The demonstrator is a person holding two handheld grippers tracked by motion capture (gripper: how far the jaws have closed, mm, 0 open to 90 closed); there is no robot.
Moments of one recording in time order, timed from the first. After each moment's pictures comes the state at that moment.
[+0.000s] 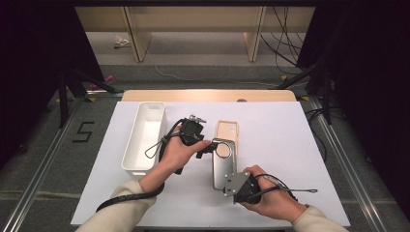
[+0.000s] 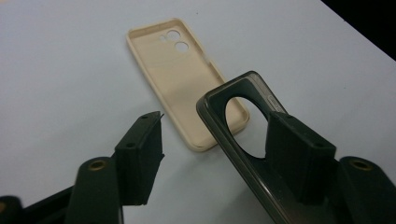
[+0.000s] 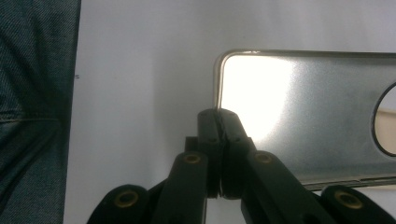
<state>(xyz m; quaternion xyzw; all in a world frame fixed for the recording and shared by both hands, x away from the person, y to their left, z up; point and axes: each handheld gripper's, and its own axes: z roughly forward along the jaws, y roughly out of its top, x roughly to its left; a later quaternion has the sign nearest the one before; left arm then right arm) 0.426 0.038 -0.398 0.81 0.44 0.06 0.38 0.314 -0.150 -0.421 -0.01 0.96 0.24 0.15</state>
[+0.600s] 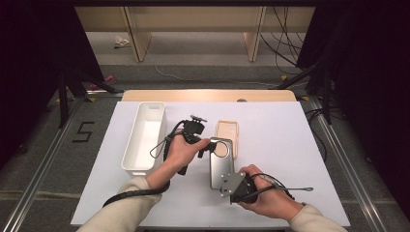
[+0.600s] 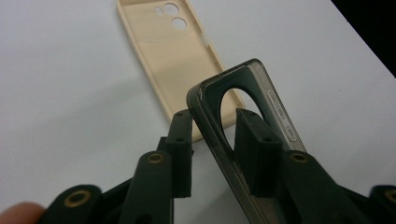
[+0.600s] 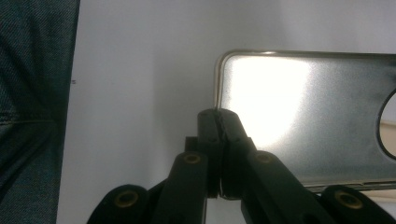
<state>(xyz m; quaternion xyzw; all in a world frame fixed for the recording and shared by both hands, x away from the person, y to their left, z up) 0.435 0.036 -0.408 0.79 0.49 0.00 0.37 0.314 -0.143 -0.421 -0.02 0.96 0.23 0.15</state>
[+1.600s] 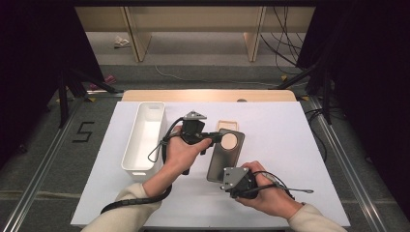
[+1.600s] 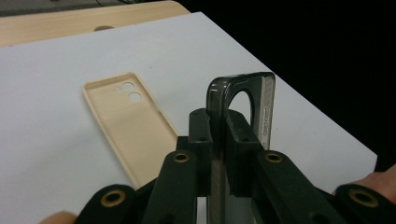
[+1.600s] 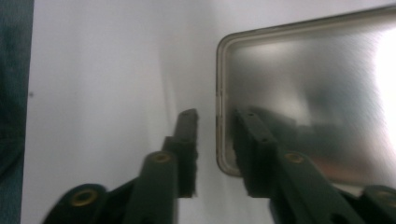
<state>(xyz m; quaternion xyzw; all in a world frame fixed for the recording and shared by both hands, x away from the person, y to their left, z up) 0.406 0.041 -0.372 0.76 0.41 0.05 0.50 0.326 -0.148 -0.425 0.04 0.95 0.26 0.17</state>
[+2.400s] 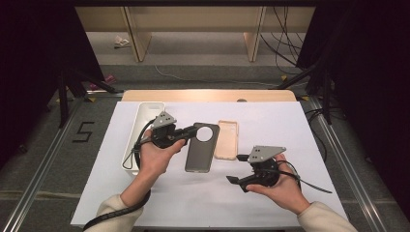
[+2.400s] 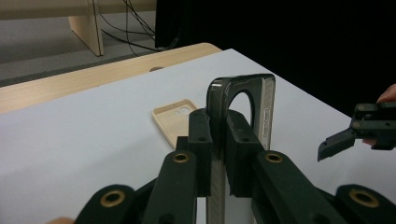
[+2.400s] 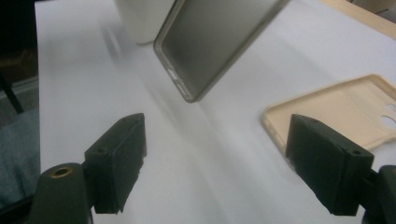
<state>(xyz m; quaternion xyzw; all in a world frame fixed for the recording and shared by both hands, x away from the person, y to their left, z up) 0.397 0.105 -0.375 0.74 0.39 0.14 0.54 0.351 -0.200 -0.420 0.22 0.86 0.44 0.10</state>
